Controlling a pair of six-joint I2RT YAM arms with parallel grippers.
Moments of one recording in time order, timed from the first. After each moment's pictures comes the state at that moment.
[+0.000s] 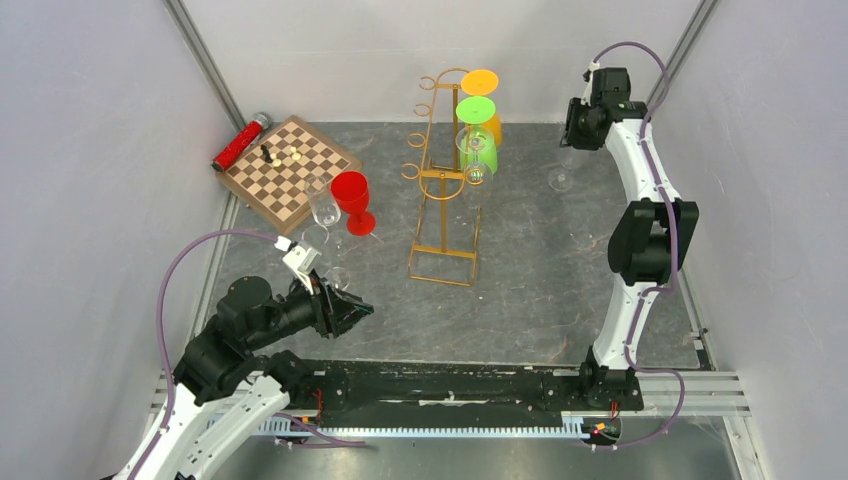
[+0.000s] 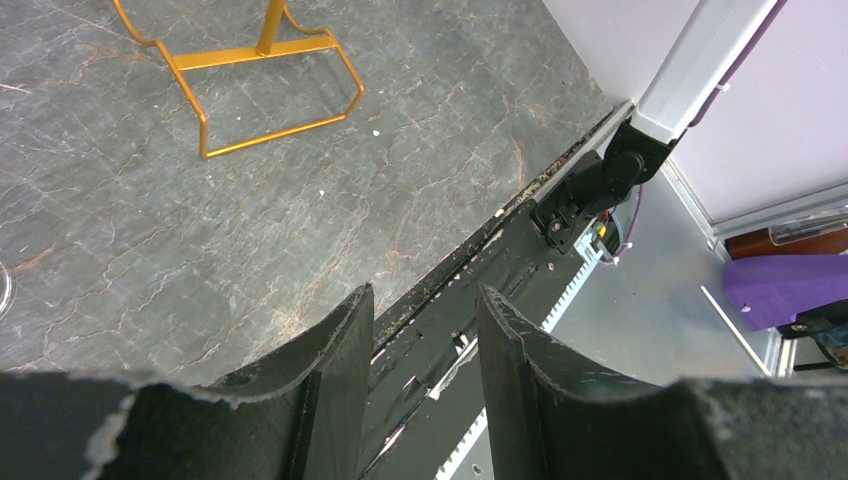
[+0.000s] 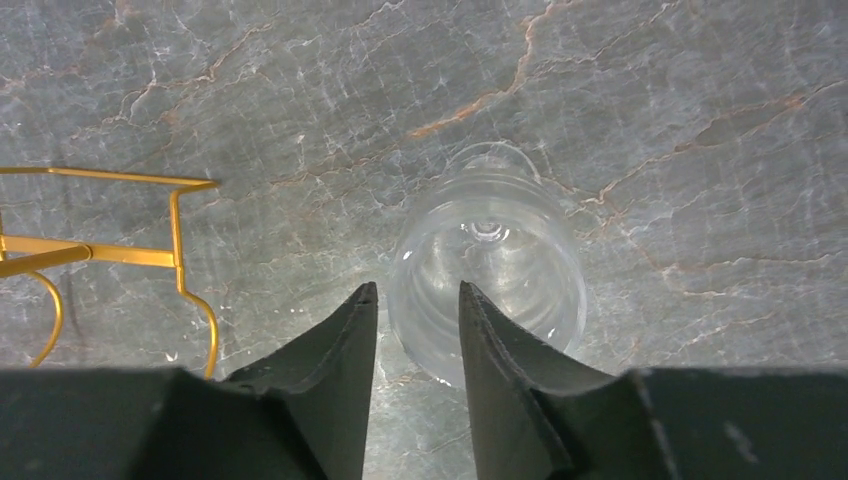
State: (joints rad) left arm -0.61 0.33 0.74 -0.72 0.33 -0.47; right arm -0.03 2.06 2.00 -0.77 -0.06 0.15
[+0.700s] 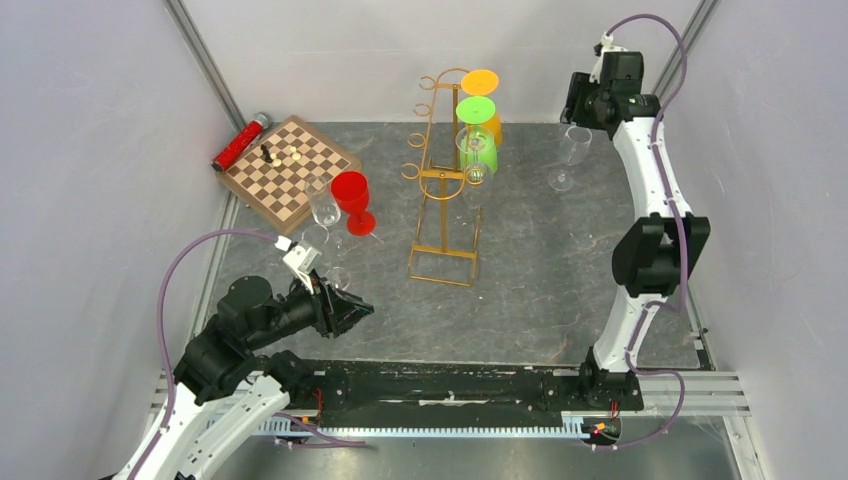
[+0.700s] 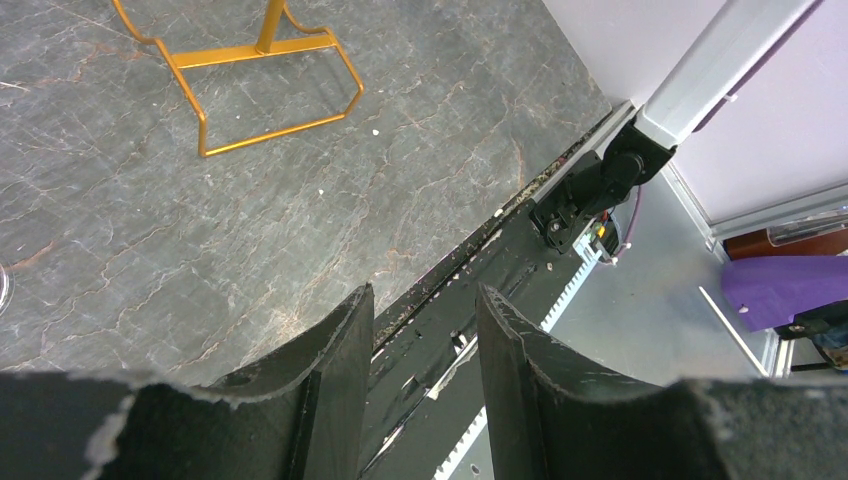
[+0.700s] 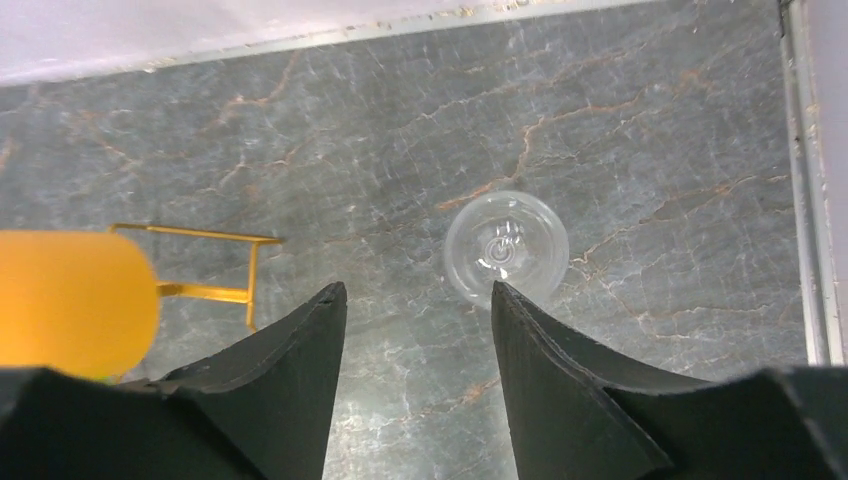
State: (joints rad) left arm -0.61 0.34 0.74 -0.72 0.33 -0.47; right arm -0.02 1.99 2.05 -0.71 -0.02 0.15
